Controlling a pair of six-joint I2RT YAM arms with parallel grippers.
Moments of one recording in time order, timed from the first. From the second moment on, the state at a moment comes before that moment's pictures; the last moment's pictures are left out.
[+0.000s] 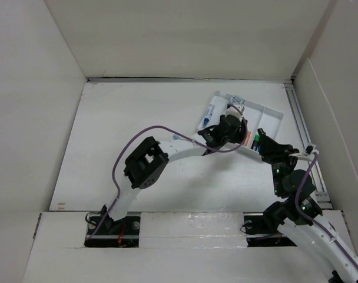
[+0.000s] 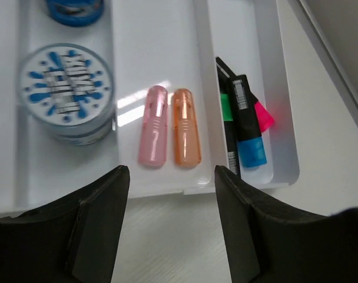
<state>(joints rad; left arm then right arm) -1.01 2.20 1.73 0.02 -0.24 -0.50 0.60 0.23 0.40 0.04 0.63 0.65</state>
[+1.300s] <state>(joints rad) -0.81 1.85 1.09 -0.11 -0.59 -0.80 0.60 0.61 0.43 0.17 0.38 0.57</state>
